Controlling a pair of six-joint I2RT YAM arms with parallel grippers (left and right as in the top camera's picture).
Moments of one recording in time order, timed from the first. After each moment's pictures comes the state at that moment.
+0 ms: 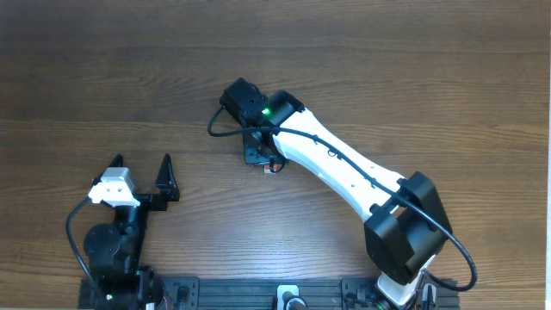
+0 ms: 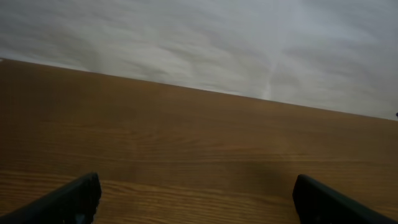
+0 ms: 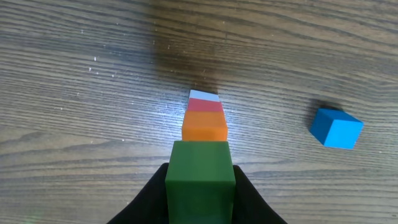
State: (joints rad) left arm 0.08 0.01 0.01 -0.06 0.12 -0.18; right arm 0.75 1.89 1.56 -1.12 0.06 0.64
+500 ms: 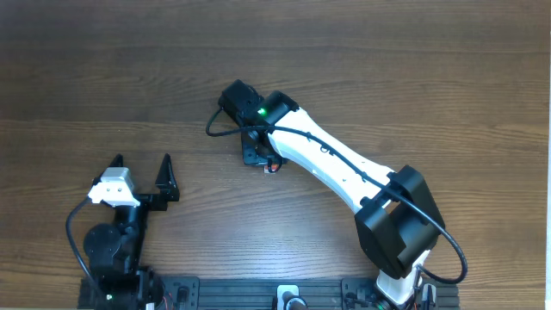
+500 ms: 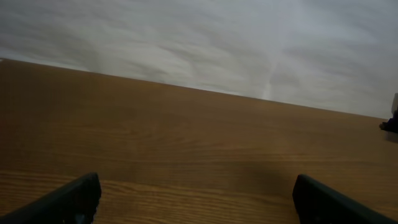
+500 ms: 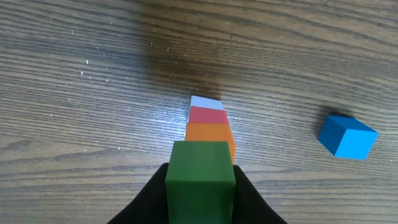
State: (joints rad) left arm 0.08 0.01 0.01 -0.06 0.12 -0.18; right arm 0.75 1.93 1.55 -1.09 0.06 0.64
